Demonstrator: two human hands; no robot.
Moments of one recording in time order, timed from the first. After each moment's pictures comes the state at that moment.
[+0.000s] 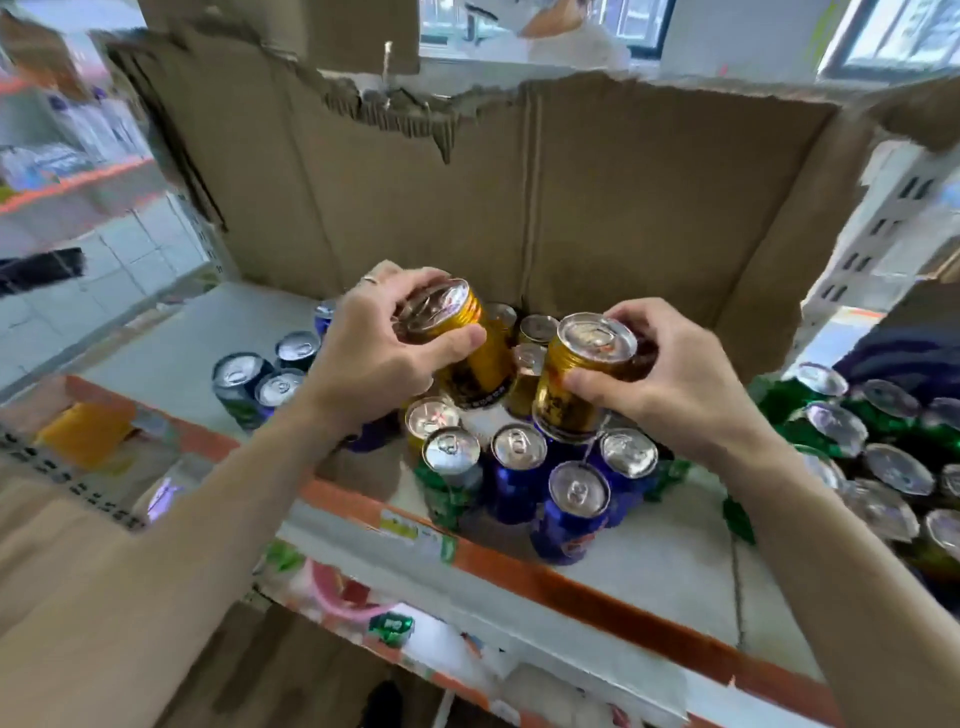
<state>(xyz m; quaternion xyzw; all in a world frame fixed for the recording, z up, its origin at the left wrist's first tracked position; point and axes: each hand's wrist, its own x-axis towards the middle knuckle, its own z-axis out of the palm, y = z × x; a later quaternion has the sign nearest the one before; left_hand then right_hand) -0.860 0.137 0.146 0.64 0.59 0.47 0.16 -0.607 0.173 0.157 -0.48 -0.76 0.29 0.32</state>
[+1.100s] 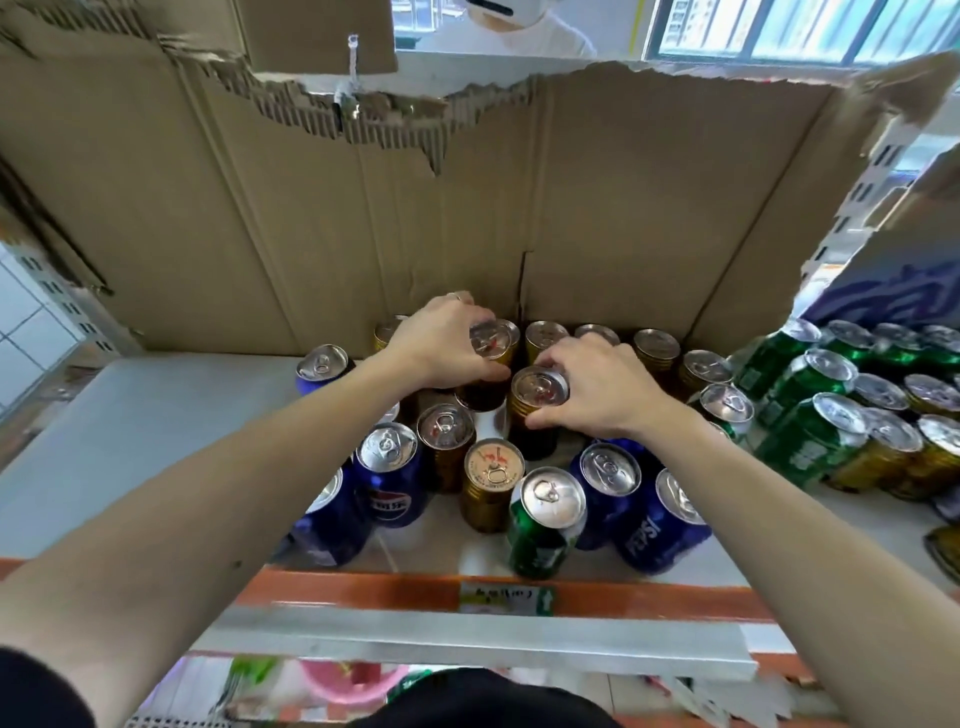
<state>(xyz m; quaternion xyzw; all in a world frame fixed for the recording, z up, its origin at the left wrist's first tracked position) -0.922 0.292 0.091 0.83 0.52 0.14 0.13 -0.723 0.230 0.097 -0.61 -0.79 0.08 0.02</state>
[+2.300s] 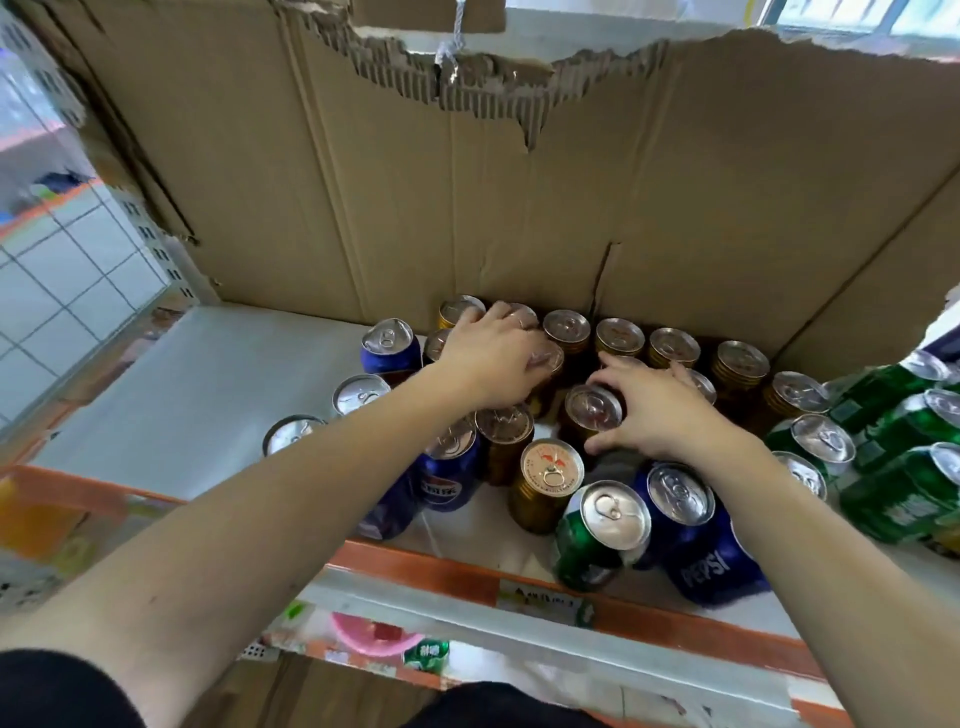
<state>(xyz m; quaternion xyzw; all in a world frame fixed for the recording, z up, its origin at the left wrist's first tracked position) -0.933 0.278 0.069 0.84 0.54 0.03 0.00 -0.733 0.247 0.079 -0.60 -0.78 0.14 -0.07</state>
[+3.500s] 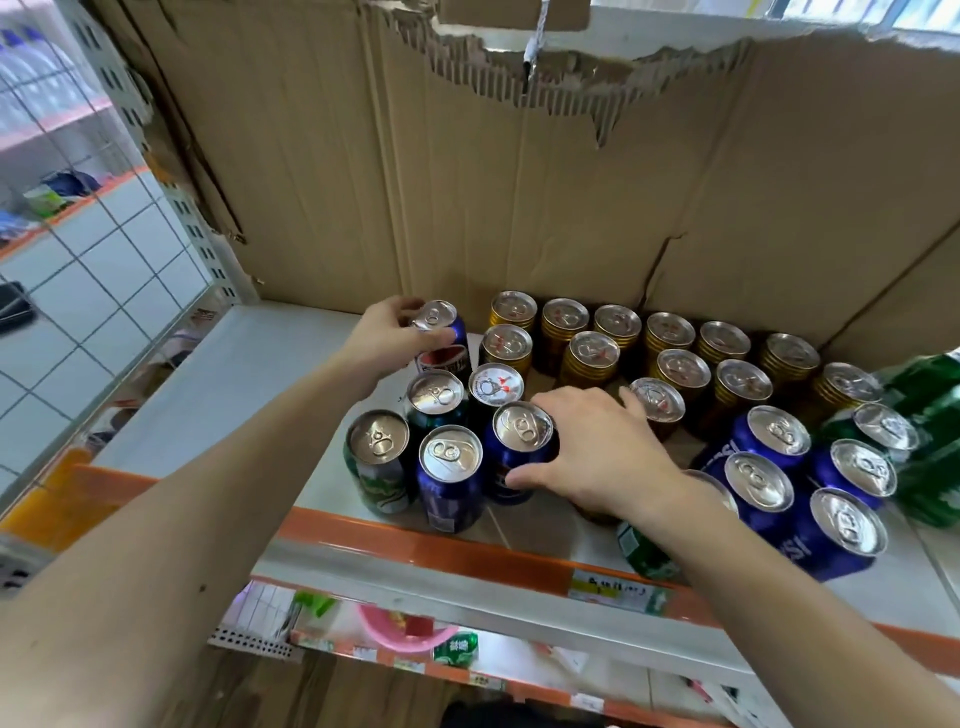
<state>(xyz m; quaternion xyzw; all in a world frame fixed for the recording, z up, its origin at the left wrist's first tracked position) -1.090 0.268 0.059 0.50 0.65 0.37 0.42 -0.860 0.178 0.087 -0.59 -0.80 0.13 0.01</state>
